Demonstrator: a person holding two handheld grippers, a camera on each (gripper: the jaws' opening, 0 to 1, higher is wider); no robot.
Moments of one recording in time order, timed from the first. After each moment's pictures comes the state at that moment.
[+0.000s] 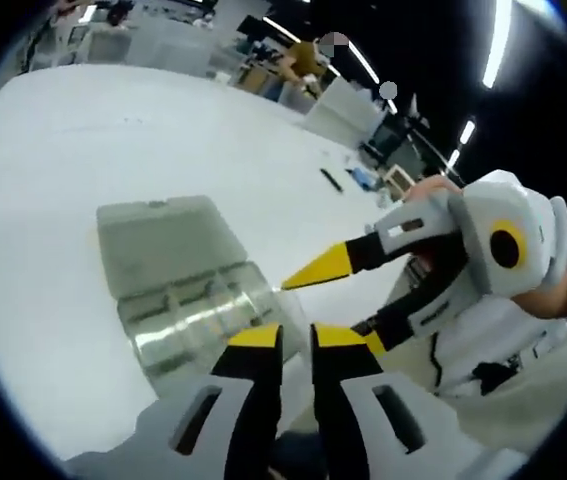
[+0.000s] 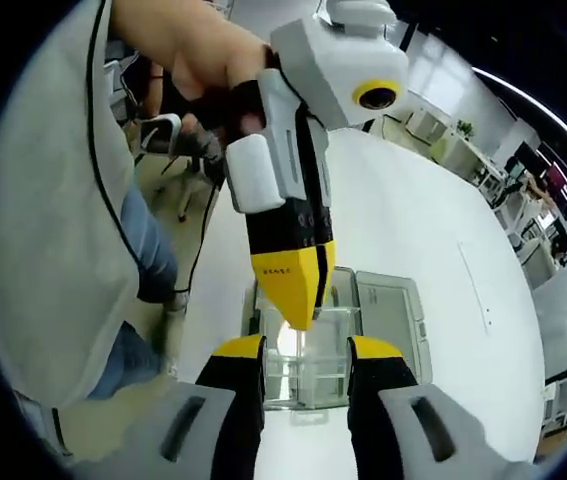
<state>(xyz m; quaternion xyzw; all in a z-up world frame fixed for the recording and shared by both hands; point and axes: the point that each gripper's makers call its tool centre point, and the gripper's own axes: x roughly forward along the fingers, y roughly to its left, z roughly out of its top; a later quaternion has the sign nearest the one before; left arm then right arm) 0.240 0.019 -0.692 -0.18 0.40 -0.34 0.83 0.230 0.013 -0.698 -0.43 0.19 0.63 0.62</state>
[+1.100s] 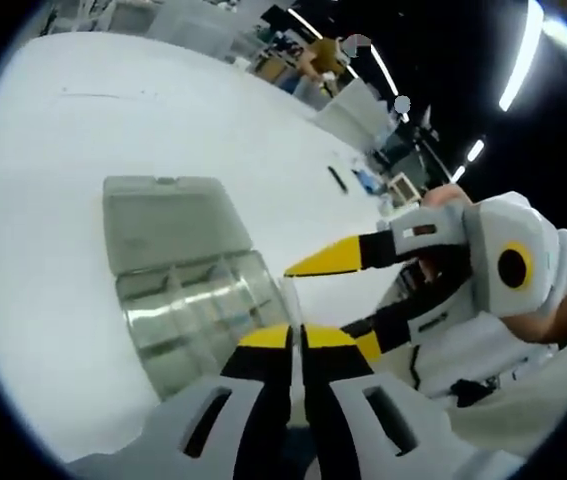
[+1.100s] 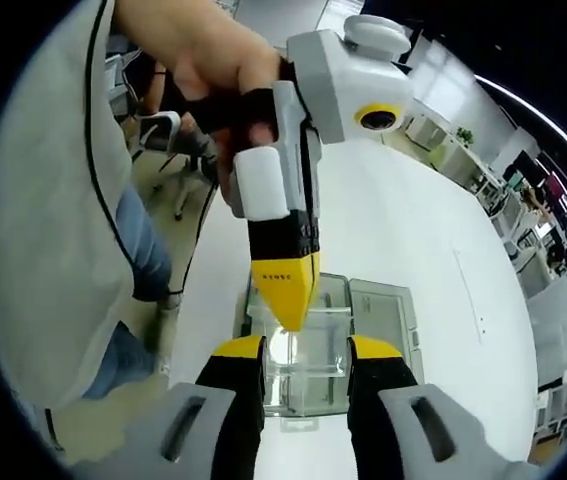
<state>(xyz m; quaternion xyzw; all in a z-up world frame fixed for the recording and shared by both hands) 0.238 0.022 -0.696 -0.23 0.43 -0.33 0.81 0.234 0.020 -0.696 -0.43 0.18 0.63 0.62</state>
